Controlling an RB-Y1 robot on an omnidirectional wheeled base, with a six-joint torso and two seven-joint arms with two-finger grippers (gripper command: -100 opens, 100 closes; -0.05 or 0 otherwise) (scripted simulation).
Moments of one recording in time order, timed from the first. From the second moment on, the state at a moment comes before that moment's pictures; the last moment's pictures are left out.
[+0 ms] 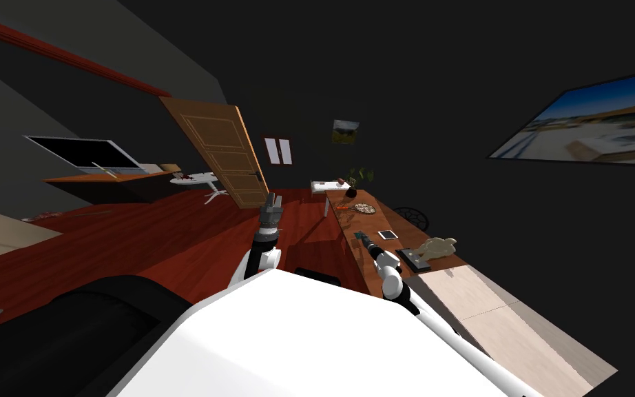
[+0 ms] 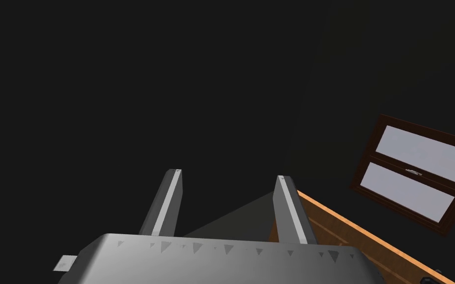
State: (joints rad) left arm 0.50 -0.04 -0.02 -2.25 -0.12 -0.59 0.10; right arm -0.44 -0.19 -0.84 -0.56 -1.30 0.60 -0.85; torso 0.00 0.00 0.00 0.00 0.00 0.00
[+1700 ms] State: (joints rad) left arm 0.50 -0.04 -0.02 -2.25 -0.12 -0.59 0.10; right arm -0.22 -0.09 -0.75 -0.83 -1.33 0.57 -1.02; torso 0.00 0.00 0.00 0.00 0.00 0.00
